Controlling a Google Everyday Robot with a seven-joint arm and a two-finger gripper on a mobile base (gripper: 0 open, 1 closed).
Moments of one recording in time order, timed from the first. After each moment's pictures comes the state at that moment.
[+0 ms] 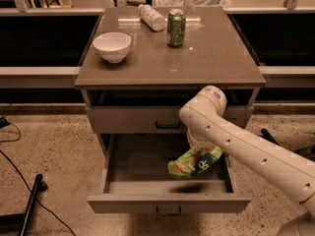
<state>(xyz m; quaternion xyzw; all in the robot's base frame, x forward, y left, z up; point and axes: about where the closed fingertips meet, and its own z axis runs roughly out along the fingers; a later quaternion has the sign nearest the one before) 0.563 -0.180 0.588 0.99 0.04 0.09 0.08</state>
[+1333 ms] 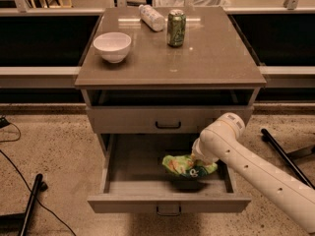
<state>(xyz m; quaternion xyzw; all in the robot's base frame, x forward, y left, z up) 0.566 -0.180 0.519 0.97 -0.19 0.14 -0.07</state>
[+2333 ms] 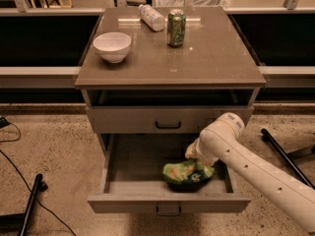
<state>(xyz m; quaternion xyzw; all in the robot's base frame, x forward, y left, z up) 0.566 -0.180 0.518 0.97 -0.20 0.14 -0.07</state>
